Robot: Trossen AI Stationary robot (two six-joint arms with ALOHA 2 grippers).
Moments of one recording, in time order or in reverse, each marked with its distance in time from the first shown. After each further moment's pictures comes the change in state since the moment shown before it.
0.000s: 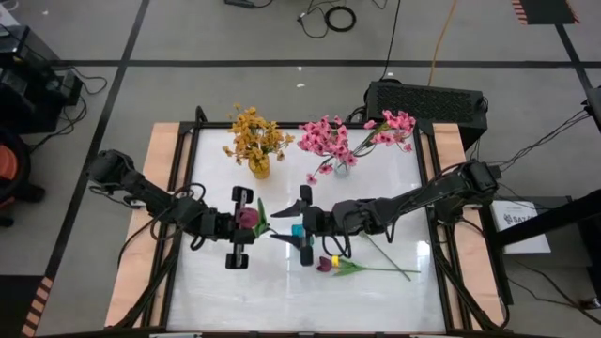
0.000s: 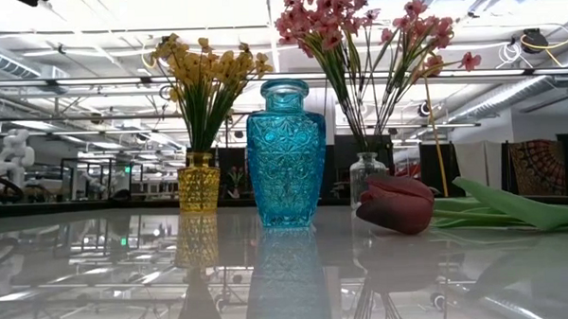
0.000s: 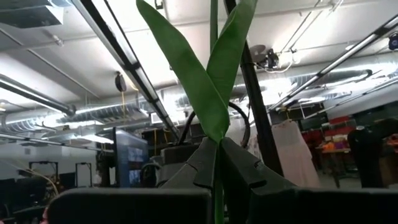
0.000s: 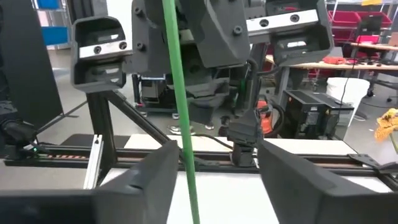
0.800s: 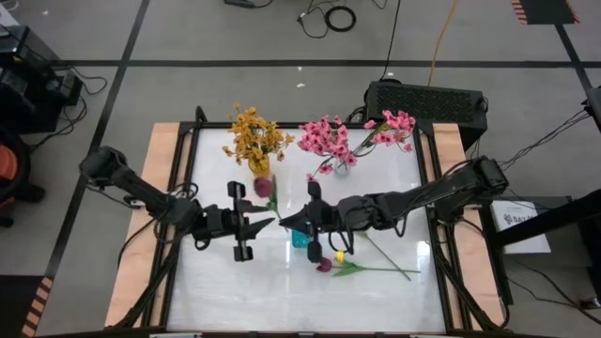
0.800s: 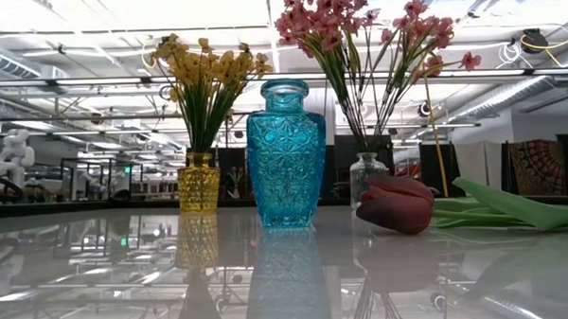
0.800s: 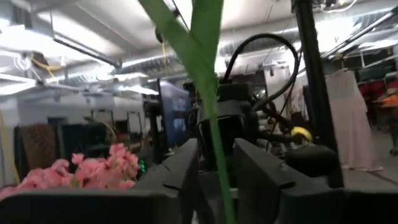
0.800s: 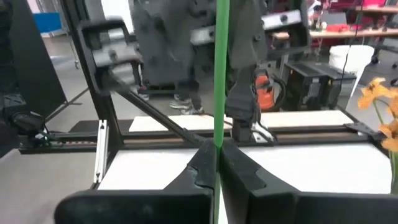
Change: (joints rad) left arm -0.043 -0.103 0.000 -0.256 -0.301 0.022; right arm -0.007 -0.088 0.000 -0.200 0.005 0.103
